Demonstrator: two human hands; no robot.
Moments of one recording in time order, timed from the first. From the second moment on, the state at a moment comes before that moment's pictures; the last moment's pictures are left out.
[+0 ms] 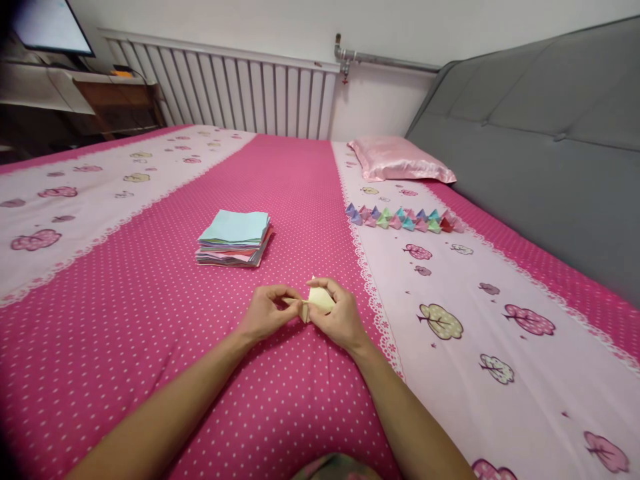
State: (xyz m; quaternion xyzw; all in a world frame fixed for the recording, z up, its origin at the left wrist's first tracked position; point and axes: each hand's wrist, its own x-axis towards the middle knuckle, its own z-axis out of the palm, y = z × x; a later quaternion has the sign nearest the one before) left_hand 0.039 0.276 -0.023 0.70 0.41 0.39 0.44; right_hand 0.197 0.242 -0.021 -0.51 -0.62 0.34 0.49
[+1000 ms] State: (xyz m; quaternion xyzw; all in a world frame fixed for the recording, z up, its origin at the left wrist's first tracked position) left_hand 0.039 0.274 -0.019 0.67 0.39 0.36 0.52; right_hand 0.198 0.242 -0.015 -0.50 -0.57 0.43 0.50
